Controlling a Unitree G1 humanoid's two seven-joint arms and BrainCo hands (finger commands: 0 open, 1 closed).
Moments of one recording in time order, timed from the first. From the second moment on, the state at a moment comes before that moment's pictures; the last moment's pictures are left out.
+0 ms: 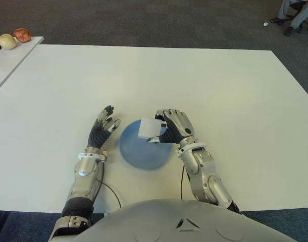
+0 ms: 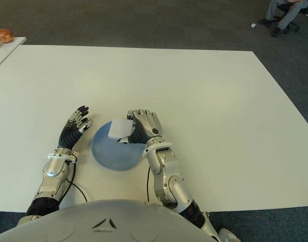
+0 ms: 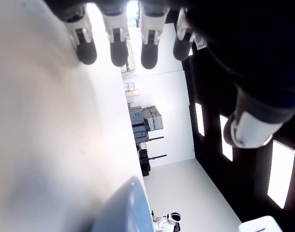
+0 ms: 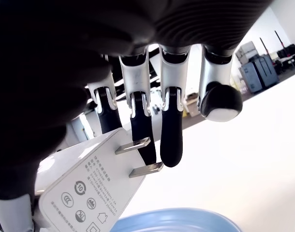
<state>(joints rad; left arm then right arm) 0.17 0.15 0.06 0.42 0.01 -0.51 -0.10 0.12 -0.11 0.59 -0.38 -1.13 0.31 0.15</state>
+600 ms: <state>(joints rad) 0.18 0.14 0.06 0.40 0.01 -0.48 -0.10 0.14 -0.11 0.60 -0.31 -1.10 0.28 0.03</state>
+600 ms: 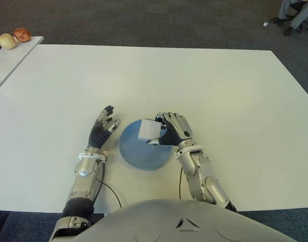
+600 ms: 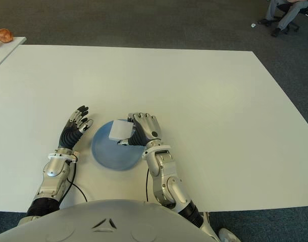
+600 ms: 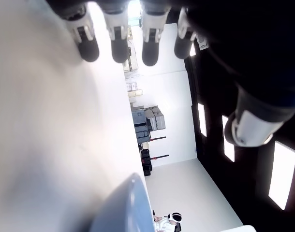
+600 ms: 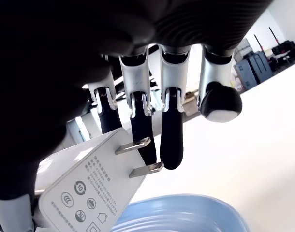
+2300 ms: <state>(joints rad) 0.14 0.15 0.06 0.48 0.01 -0.58 -0.12 0.15 -0.14 0.54 -0.29 -0.95 0.13 -0.04</state>
